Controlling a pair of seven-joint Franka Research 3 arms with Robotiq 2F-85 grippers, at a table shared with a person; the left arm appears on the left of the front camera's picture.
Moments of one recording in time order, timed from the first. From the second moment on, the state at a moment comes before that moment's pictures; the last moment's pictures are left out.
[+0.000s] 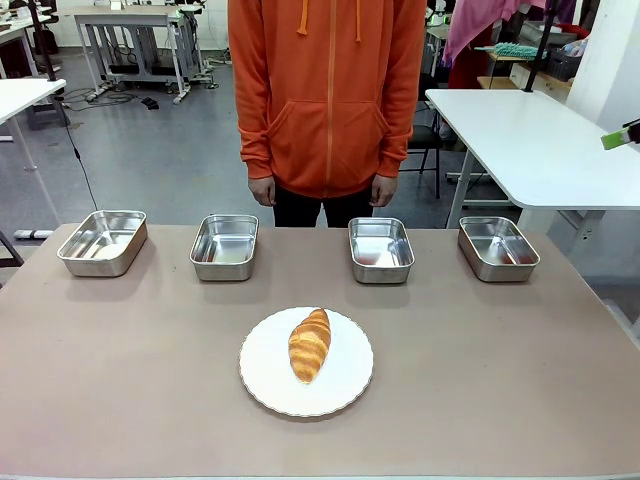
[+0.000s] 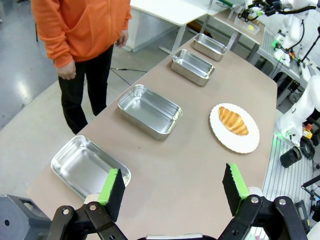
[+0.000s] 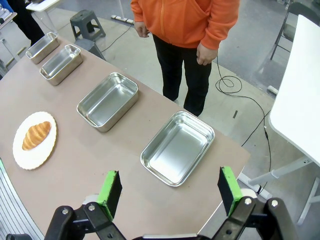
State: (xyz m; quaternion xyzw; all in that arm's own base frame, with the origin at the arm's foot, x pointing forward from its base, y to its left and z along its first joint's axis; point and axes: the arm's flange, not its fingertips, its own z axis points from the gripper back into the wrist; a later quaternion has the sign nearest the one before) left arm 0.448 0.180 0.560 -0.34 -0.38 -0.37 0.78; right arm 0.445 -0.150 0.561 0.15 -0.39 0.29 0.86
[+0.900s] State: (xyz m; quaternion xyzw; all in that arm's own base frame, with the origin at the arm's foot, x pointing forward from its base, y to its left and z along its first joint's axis) left arm 0.448 0.180 0.560 -0.34 -0.38 -0.37 0.78; right arm 0.445 -0.150 0.561 0.15 -0.39 0.29 0.86
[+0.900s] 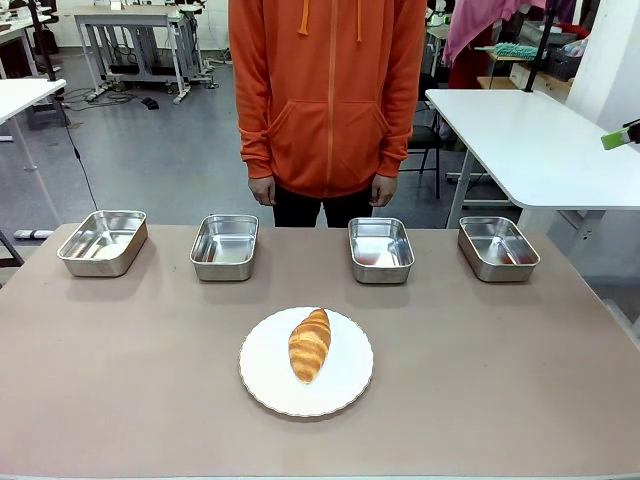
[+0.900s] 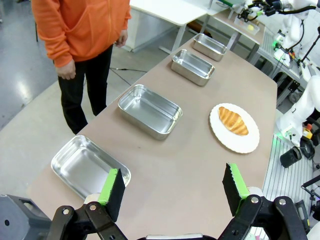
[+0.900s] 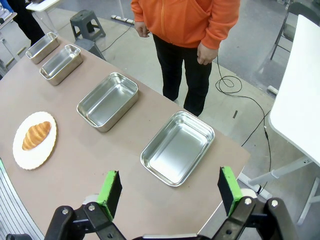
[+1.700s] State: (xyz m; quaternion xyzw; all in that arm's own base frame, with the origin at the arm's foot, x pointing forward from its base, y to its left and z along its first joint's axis) left arm 0.448 0.180 0.560 -0.34 -0.38 -0.37 0.78; right arm 0.445 -0.150 0.561 0.15 -0.39 0.29 0.86
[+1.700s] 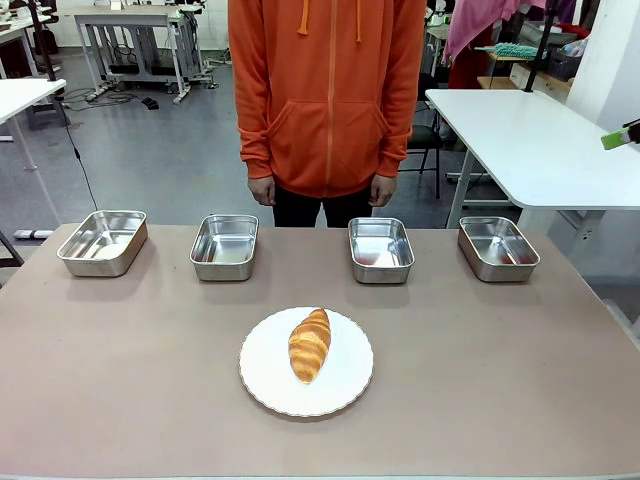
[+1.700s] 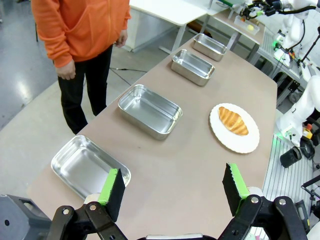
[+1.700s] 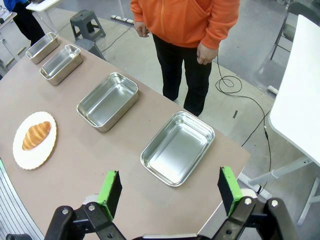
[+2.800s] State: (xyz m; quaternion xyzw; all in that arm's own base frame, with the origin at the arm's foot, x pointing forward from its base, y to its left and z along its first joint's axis) left arm 0.448 0.180 0.560 -0.34 -0.38 -0.37 0.78; right arm 0.445 -0.150 0.561 0.15 -0.39 0.29 0.86
